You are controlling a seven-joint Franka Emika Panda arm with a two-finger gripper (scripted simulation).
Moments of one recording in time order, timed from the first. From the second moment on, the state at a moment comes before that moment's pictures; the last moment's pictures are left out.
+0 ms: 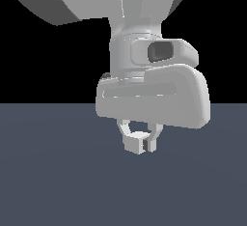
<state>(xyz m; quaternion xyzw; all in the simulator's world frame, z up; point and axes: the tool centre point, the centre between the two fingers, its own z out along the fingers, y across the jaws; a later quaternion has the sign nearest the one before) -0.089 -0.025 0.033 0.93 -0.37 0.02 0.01</state>
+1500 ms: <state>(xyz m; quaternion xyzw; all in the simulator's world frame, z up) -0.002 -0.093 0.092 1.00 -0.04 0.02 0.00</state>
